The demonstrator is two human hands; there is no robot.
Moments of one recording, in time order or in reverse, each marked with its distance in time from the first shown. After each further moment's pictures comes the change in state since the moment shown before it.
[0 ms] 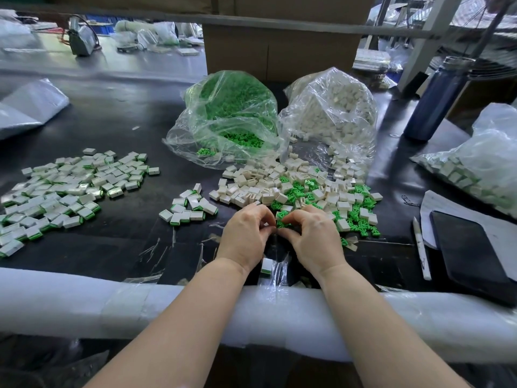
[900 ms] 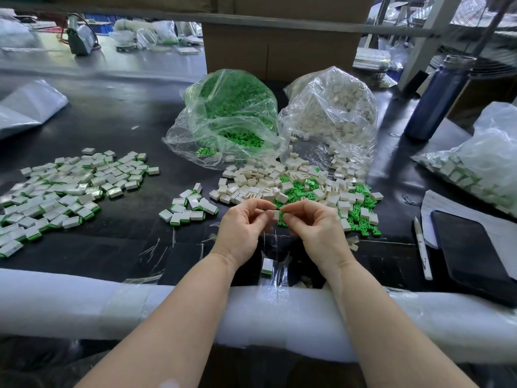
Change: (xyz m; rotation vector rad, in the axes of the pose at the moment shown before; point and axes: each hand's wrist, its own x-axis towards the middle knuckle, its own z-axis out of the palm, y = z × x) left_hand 0.004 -0.005 -0.005 -0.645 -0.065 -0.201; right_hand 0.001 -0.004 -0.009 0.787 -0.001 0.121
